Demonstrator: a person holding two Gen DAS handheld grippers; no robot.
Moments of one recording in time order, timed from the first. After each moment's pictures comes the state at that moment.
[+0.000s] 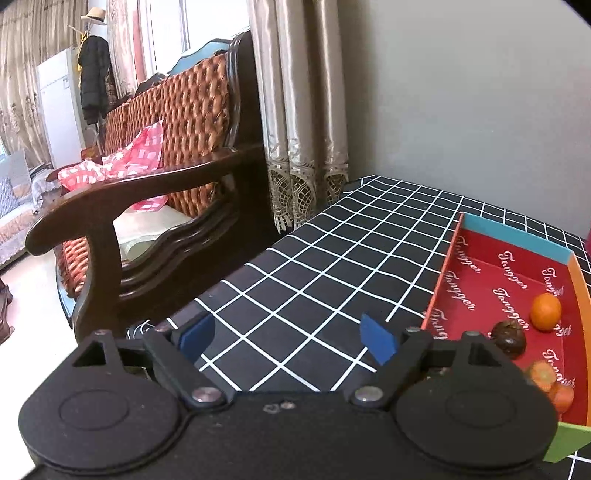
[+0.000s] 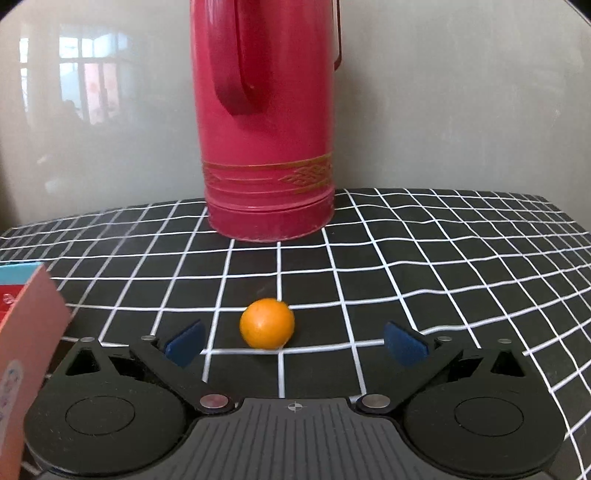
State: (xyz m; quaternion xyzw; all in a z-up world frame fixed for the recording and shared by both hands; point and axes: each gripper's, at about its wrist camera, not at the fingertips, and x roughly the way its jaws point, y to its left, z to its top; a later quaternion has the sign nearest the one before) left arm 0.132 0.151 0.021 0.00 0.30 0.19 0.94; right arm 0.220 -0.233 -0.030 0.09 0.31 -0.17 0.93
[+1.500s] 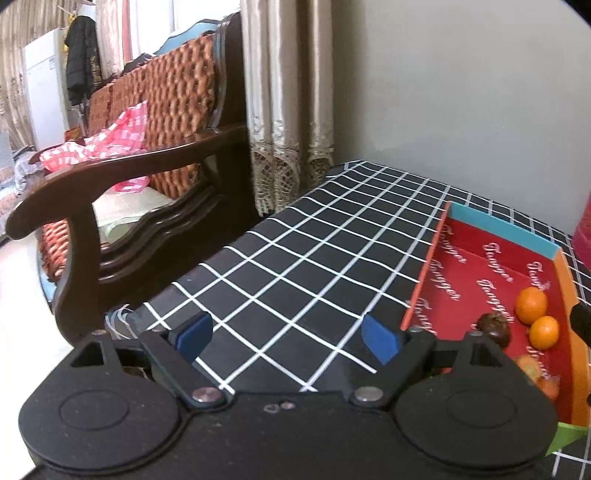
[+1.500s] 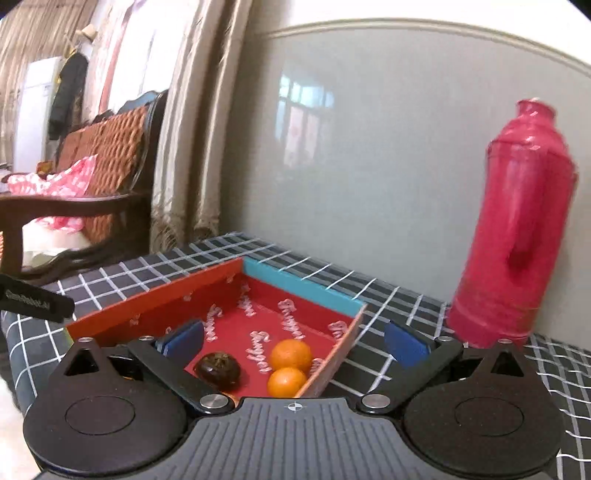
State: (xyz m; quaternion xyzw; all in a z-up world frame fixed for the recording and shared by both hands) left arm 0.136 0.151 0.017 -0.02 0.32 0.16 0.93; right arm 0.129 -0.068 0.008 -0.06 0.16 0.12 0.98
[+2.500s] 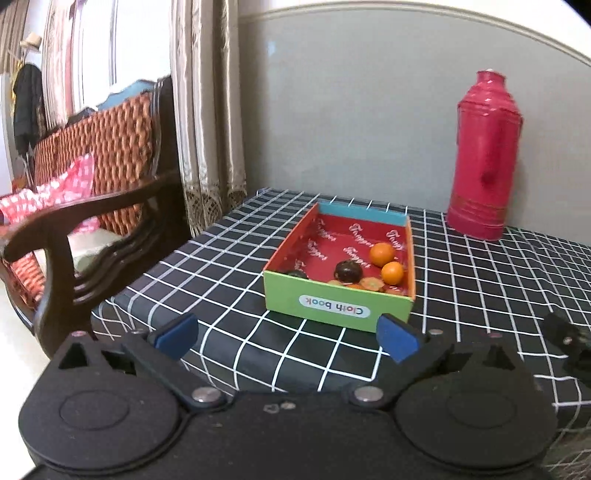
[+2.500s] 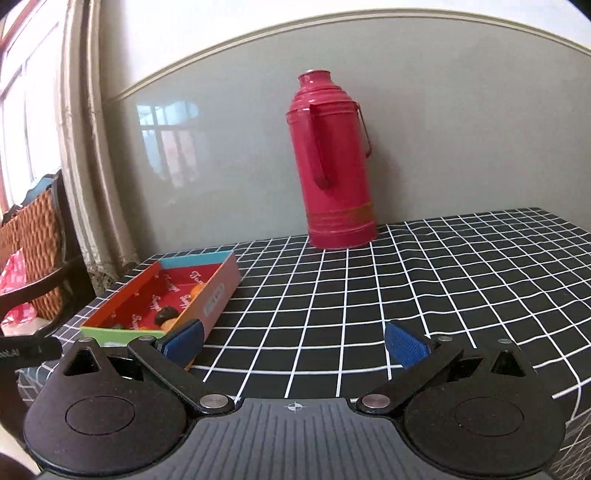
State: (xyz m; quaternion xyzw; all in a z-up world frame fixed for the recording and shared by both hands) left arm -0.024 0.080 0.053 0.02 0.26 0.04 0.96; right arm -0.073 -0.157 0.034 0.13 0.19 -0.04 0.97
